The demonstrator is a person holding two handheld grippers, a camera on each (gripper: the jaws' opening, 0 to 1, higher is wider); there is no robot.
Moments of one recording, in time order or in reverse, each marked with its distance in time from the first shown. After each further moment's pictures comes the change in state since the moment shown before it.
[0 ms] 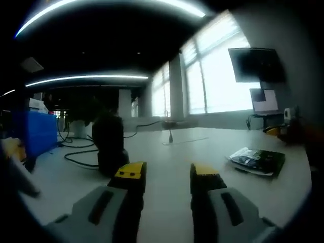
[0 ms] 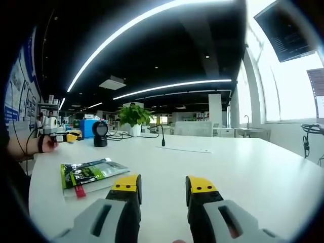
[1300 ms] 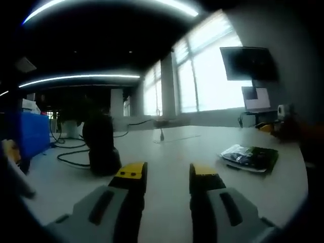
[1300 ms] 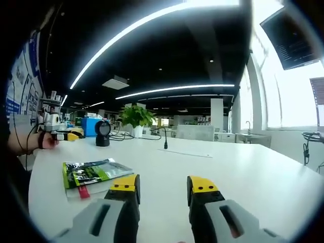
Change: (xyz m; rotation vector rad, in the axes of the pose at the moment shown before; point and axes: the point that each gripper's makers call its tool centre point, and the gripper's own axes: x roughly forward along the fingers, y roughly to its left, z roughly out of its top) left arm -0.001 -0.012 -0.004 0.011 0.010 -0.058; right arm -0.003 0.017 0.007 -0.047 -0.028 0.014
